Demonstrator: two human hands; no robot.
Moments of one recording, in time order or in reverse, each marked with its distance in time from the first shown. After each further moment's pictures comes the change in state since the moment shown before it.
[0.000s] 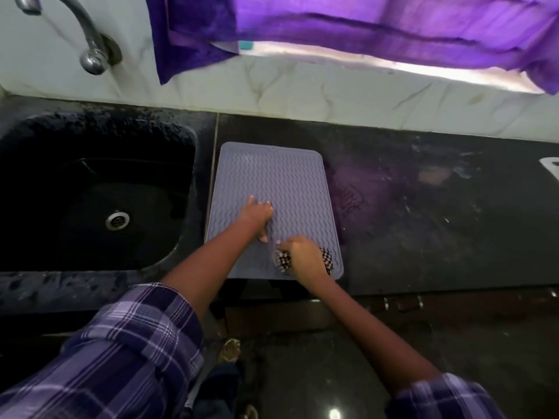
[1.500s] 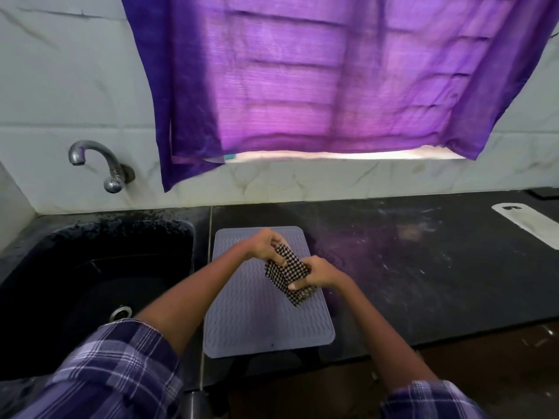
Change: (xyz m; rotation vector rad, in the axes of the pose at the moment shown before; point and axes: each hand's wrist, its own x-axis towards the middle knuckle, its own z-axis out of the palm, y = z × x) left_hand -0.051 -0.001 -0.132 -0.943 0.136 0.185; right_hand 0.029 0.067 -0.109 0.740 -0.071 0.132
